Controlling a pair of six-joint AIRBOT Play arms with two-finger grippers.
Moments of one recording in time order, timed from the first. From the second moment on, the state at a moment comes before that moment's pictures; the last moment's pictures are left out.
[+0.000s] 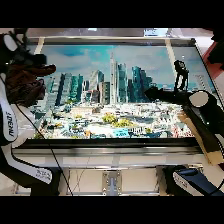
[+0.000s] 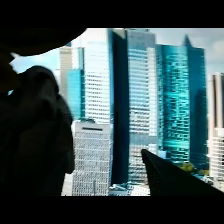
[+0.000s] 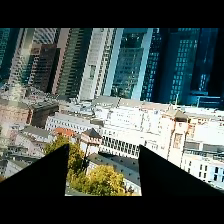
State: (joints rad) left arm 0.17 -1.70 1.98 1.58 -1.28 -1.47; right arm 0.10 -0.98 0.93 -1.04 0.81 1.40
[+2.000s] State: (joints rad) left arm 1.00 -2.00 2.02 0.49 -1.56 -1.35; right arm 0.10 -0.98 0.93 -1.05 0.79 1.53
